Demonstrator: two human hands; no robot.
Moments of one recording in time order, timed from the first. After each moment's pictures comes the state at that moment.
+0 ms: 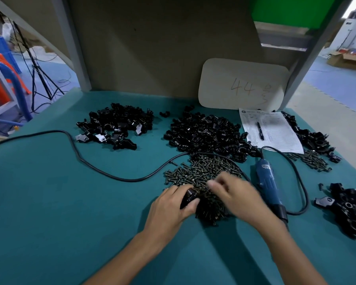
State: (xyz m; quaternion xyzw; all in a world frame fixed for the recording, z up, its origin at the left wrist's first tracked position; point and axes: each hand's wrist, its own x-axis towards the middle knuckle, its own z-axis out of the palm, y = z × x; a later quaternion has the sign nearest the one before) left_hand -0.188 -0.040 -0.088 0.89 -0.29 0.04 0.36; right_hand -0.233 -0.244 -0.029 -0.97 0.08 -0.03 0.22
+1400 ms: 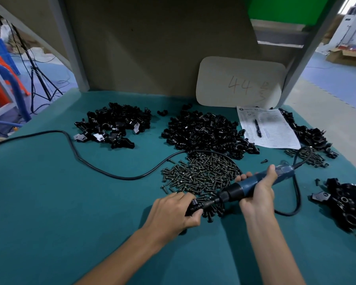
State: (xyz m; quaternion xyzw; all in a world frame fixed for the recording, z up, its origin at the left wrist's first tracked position) left_hand -0.200 -0.044 -0.083 0.88 -0.39 0.10 0.25; right_hand -0.225 -0.261 -0.046 -0.25 0.35 -0.33 0.84
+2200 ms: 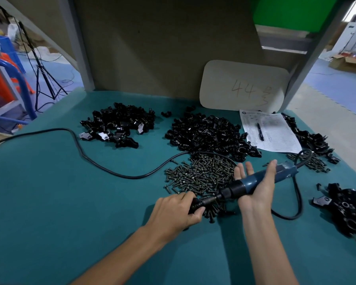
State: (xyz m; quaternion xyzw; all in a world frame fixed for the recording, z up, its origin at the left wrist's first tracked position) left_hand -0.194 -0.043 -0.093 0.90 -0.37 0.08 0.19; right_hand -0.219 -0.252 -0.037 -0.24 0.28 -0.34 0.87
